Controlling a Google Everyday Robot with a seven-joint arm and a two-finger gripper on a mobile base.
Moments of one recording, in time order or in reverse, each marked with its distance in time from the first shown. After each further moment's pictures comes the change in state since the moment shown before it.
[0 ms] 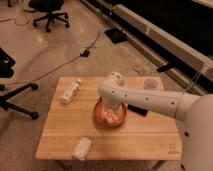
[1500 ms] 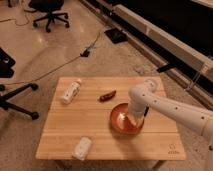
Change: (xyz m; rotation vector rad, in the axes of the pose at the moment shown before) arm 0.041 0.137 0.049 -0.016 -0.165 0.267
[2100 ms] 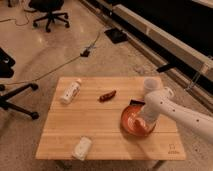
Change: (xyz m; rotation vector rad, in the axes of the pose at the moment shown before) arm 0.020 0.048 -0.018 0.103 0.038 0.133
